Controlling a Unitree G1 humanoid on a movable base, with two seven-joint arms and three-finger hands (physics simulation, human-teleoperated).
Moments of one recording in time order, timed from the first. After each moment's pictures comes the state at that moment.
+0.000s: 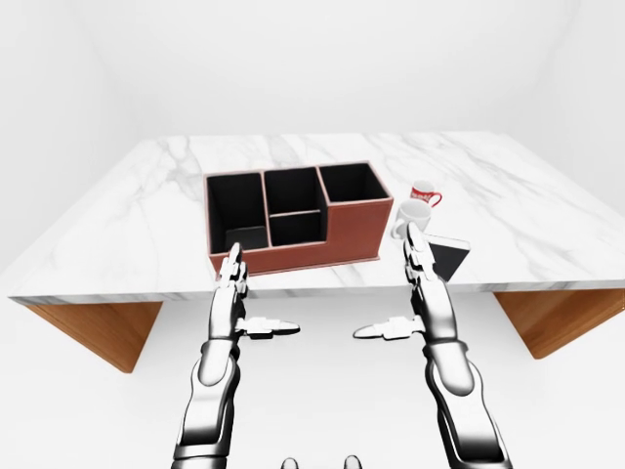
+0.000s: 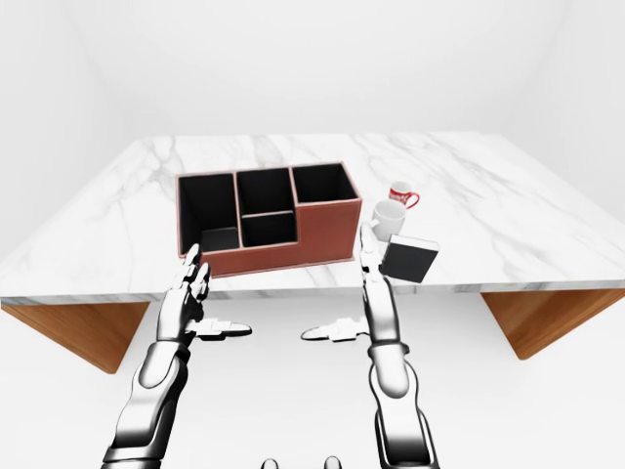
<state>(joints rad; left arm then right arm) 0.01 0.02 0.03 -0.02 -0.01 0.01 -0.04 0.11 -0.01 0.04 -0.26 -0.21 -0.06 0.01</state>
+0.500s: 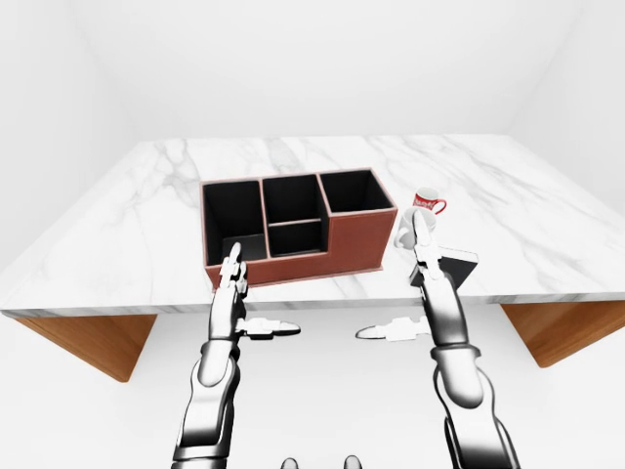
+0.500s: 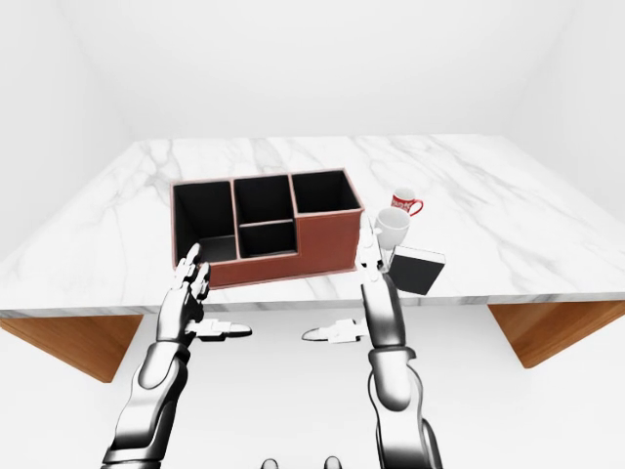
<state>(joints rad) 0.01 0.02 0.03 -0.02 -0.01 0.00 -0.05 0.16 -0.02 0.09 -0.45 -0.42 0.00 -0.01</state>
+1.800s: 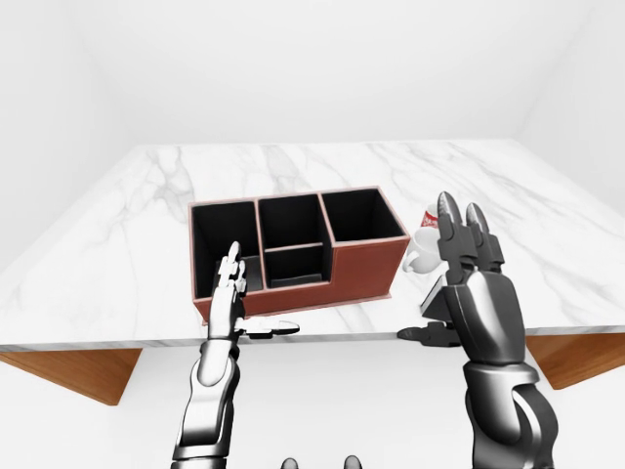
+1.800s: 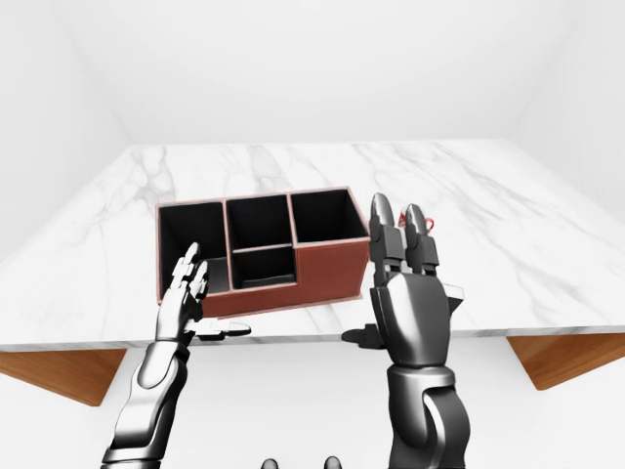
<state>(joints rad) 0.01 0.02 0.03 -0.03 -0.01 0.00 -0.04 0.23 0.01 0.08 -0.80 -1.08 0.09 0.14</state>
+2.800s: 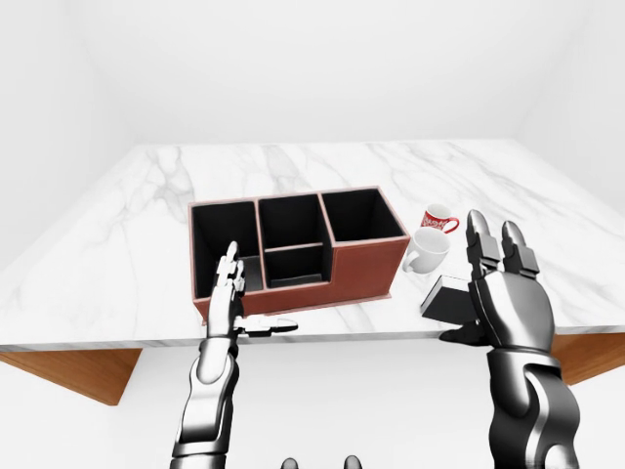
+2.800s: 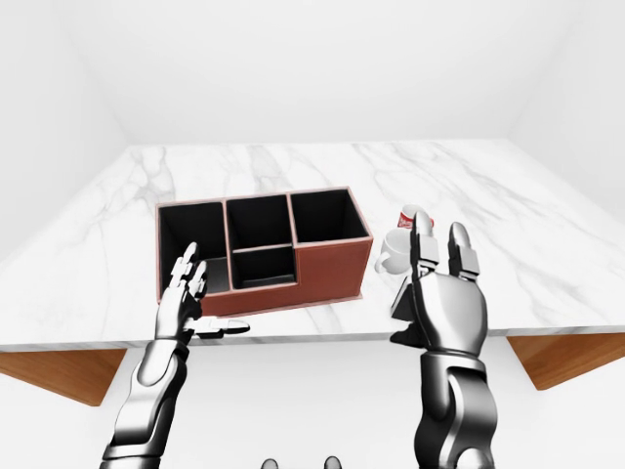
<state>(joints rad) 0.00 0.02 0.04 -0.01 -0.02 0.01 -0.04 0.18 -0.01 -0.16 -0.66 -1.23 0.09 0.21</state>
